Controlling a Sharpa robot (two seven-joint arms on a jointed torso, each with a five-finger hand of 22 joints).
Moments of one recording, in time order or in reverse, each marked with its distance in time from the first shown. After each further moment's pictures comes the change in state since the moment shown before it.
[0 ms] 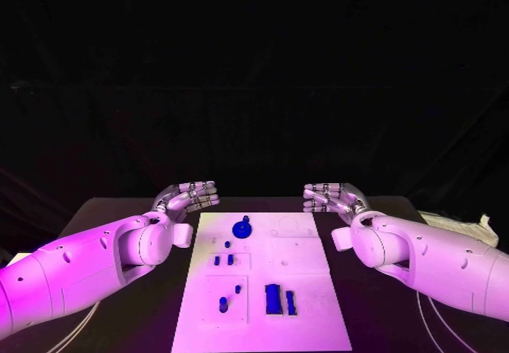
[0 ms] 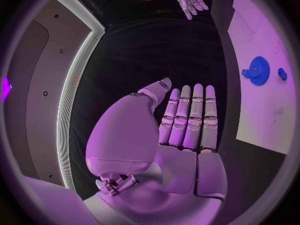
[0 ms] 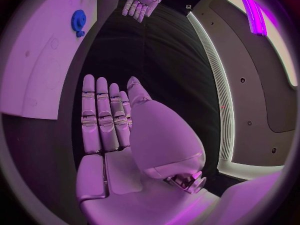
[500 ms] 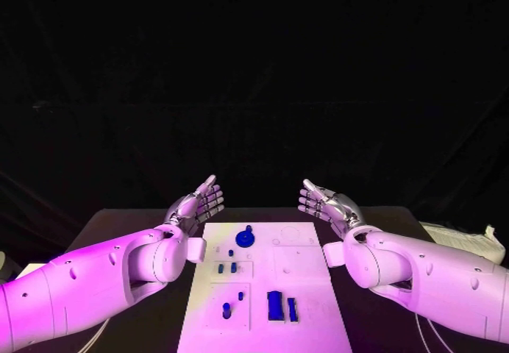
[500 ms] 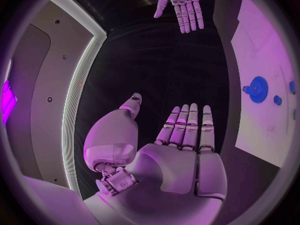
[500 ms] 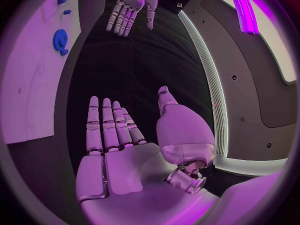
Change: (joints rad) left arm -0.050 -0.029 0.020 0.144 -0.024 -0.122 0.018; left_hand -0.591 0.088 -0.176 -0.009 -0.099 -0.433 -0.084 -0.094 -0.053 -0.468 -0.093 -0.097 -0.051 -0.428 -0.098 -0.108 -0.099 -0.048 -0.371 -0.109 -0.089 -0.167; right arm -0.012 -0.020 -0.028 0.182 0.050 -0.126 0.041; right_hand -0.671 -0.044 0.035 -0.080 -0.100 -0.430 -0.080 -0.052 -0.099 -0.494 -0.097 -0.048 -0.098 -0.515 -0.068 -0.098 -0.091 -0.056 -0.478 -0.081 -0.086 -0.131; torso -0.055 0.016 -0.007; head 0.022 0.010
